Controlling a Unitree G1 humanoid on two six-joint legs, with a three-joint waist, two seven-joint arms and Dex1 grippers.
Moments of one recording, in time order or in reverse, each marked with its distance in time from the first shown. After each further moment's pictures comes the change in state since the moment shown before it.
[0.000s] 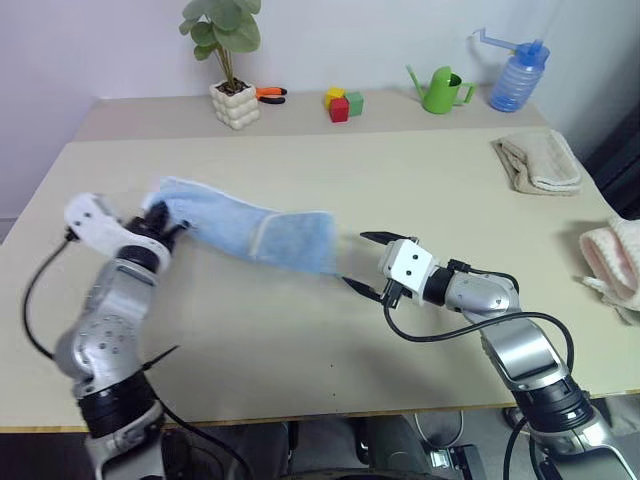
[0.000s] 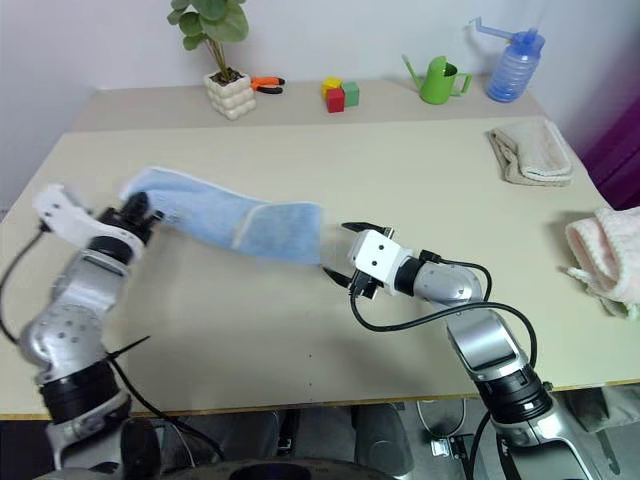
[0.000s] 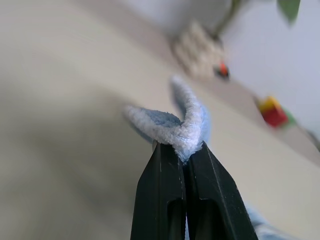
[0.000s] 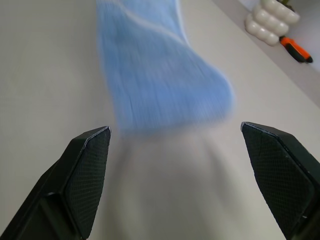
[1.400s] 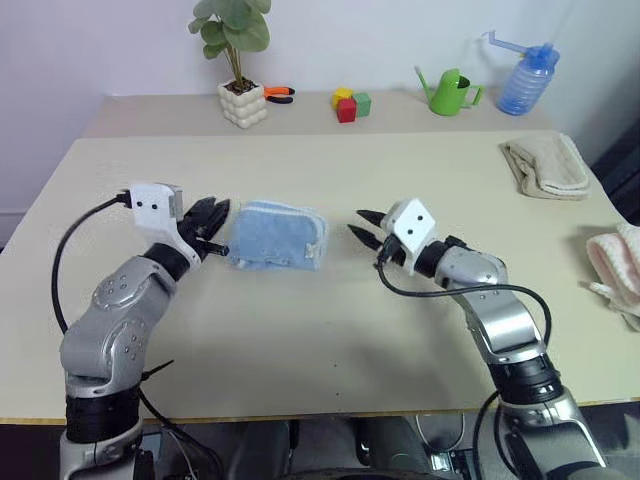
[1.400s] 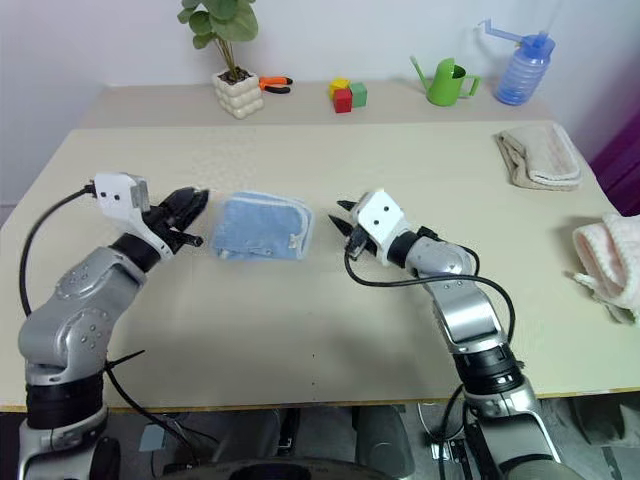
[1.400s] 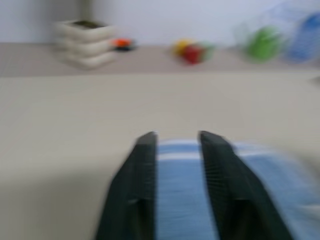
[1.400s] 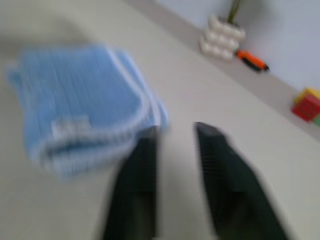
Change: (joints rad) left arm 0.065 0.143 -0.352 -0.032 0.375 -0.069 -0.312; right arm -0.149 0.196 -0.061 0.080 0.068 0.116 -0.098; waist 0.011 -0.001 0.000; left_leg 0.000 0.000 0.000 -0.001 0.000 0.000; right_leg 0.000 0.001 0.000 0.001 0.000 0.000
